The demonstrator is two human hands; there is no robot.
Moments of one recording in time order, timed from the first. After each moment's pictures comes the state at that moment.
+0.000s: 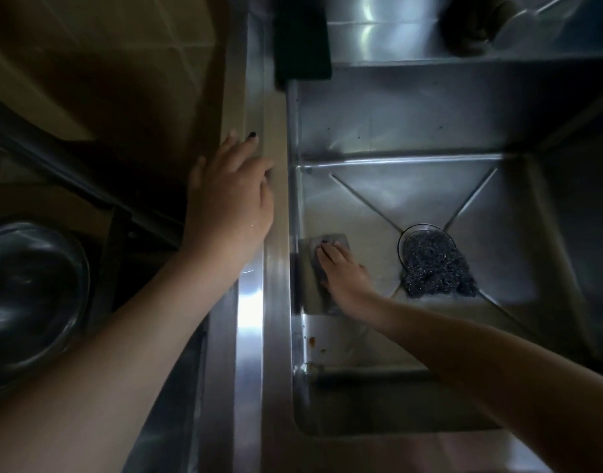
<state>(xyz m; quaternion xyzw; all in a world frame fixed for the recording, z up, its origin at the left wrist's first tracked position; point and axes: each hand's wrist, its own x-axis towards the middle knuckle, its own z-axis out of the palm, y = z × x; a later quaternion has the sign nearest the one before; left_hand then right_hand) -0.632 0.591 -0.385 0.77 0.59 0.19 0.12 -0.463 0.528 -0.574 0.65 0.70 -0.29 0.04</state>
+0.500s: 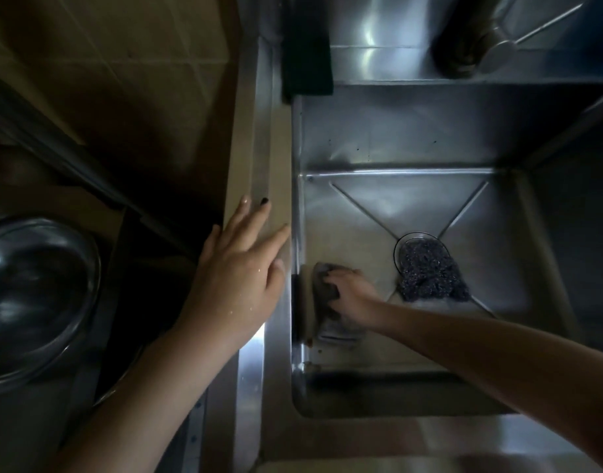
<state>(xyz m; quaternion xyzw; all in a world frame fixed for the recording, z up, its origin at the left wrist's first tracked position) -0.646 0.511 -0.378 0.80 0.55 0.13 0.19 -0.451 0.514 -0.552 0.61 0.71 -0.35 0.05</state>
